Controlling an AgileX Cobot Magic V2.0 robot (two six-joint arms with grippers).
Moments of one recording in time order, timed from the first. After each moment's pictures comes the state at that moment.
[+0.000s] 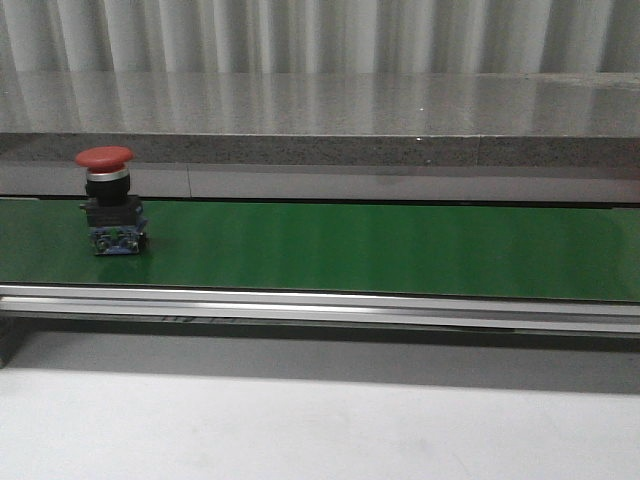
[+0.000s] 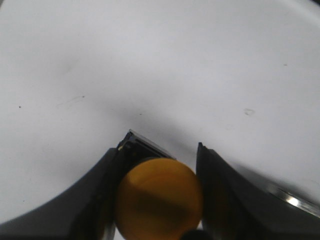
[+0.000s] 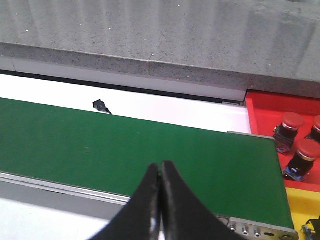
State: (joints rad) left arm 0.30 2.00 -1.71 -0.09 0.97 -0.01; right arm 0.06 0.17 -0.47 0.01 0.61 -0.03
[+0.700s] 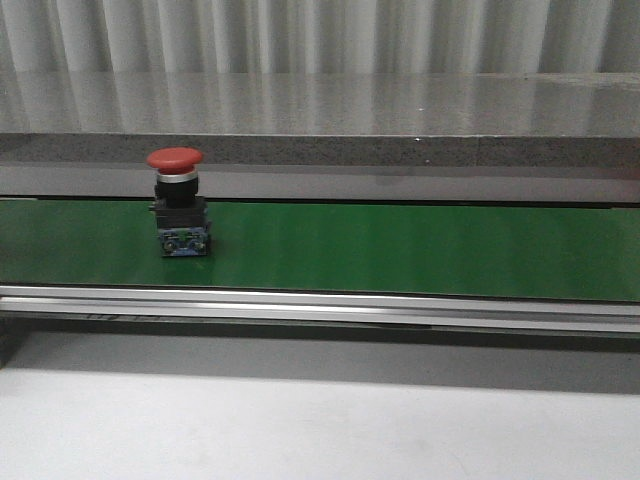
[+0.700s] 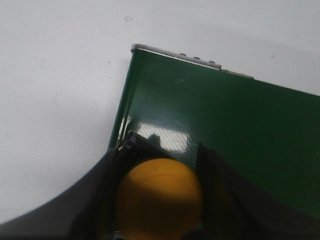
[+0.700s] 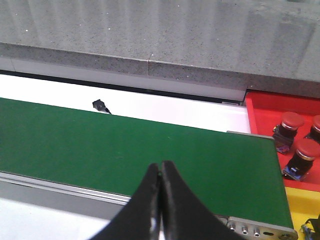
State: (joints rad) left arm 0.12 1.55 -1.22 -0.14 0.86 0.06; right arm 0.06 0.17 -0.47 0.01 0.61 -0.03
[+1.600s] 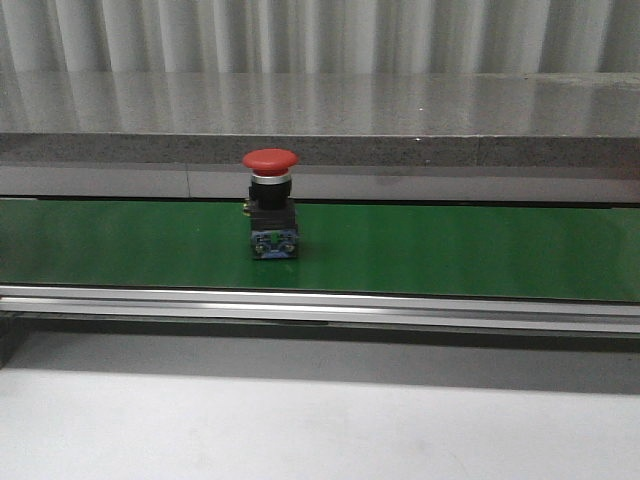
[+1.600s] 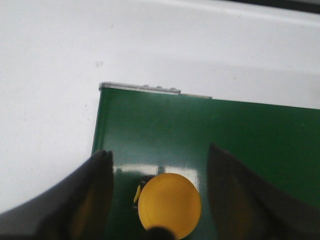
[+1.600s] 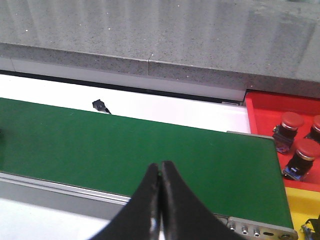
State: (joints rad) left arm 0.05 1.41 -1.08 -0.23 0.65 0.23; right arm 0.06 0.17 -0.47 0.01 0.62 -0.03
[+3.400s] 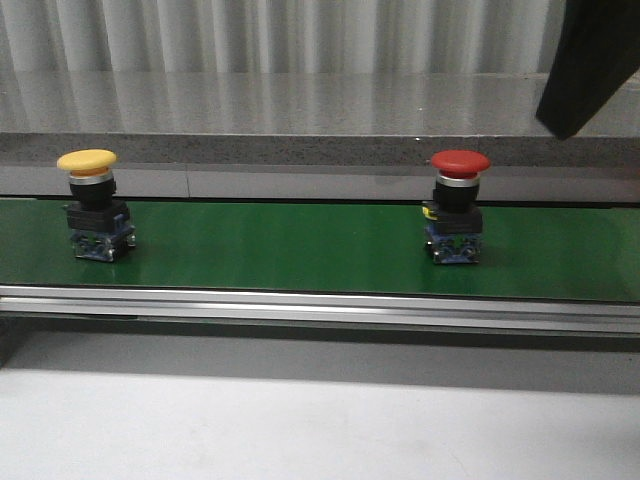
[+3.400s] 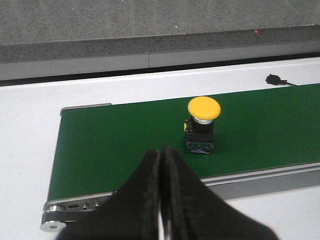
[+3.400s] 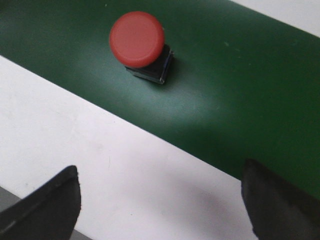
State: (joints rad) left arm -0.13 0.50 -0.52 -0.24 0.51 0.28; right arm 0.33 1.25 -1.05 0.11 0.93 -0.03
